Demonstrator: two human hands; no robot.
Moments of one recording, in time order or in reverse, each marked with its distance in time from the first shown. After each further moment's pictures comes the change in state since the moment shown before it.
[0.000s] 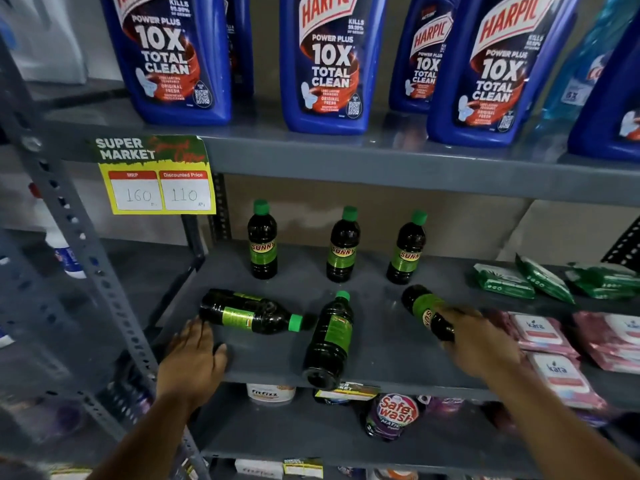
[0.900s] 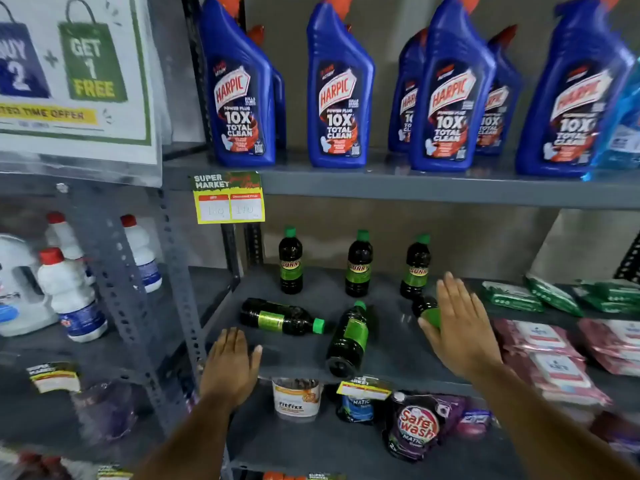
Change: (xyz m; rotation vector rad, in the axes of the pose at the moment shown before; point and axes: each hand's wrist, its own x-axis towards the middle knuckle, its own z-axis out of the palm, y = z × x) left_hand -0.053 0.022 -0.039 -0.087 0.040 -0.036; right_hand -0.029 -0.020 0.013 0.015 0.574 -0.333
